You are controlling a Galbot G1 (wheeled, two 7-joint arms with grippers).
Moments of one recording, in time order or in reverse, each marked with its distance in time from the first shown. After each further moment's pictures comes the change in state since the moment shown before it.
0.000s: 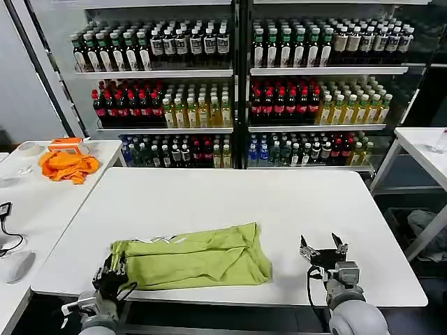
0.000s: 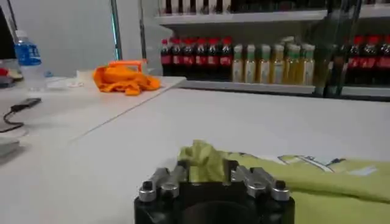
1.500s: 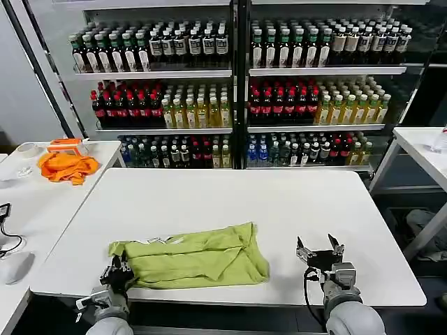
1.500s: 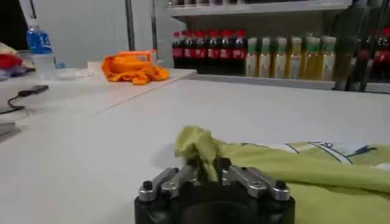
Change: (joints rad) left arm -0.118 -0.065 0.017 0.165 0.030 -0.002 -0.020; right arm 0.001 0.003 -0.013 0.001 -0.006 -0.003 -0.004
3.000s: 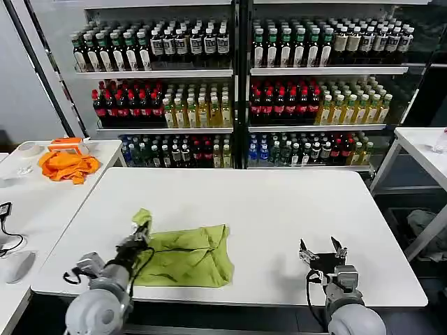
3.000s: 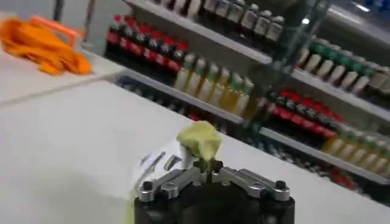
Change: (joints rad) left arm -0.086 0.085 0.043 -0.257 -0.485 0.177 0.082; right arm -0.021 0.014 0.017 -0.011 -0.012 0.017 -0.004
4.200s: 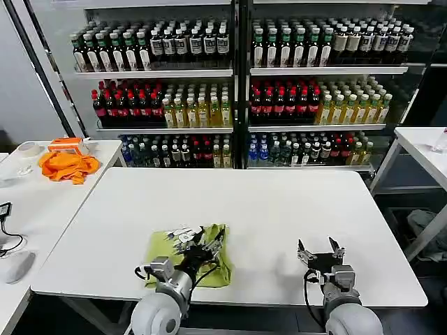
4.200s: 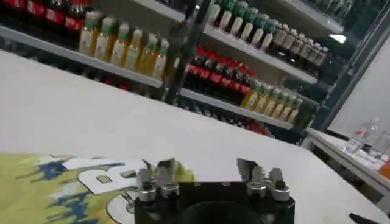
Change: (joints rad) left arm -0.067 -0.094 0.277 0.043 0.212 0.001 0.076; right arm 0.019 0.000 -0.013 -0.023 -0.003 0.004 -0.005
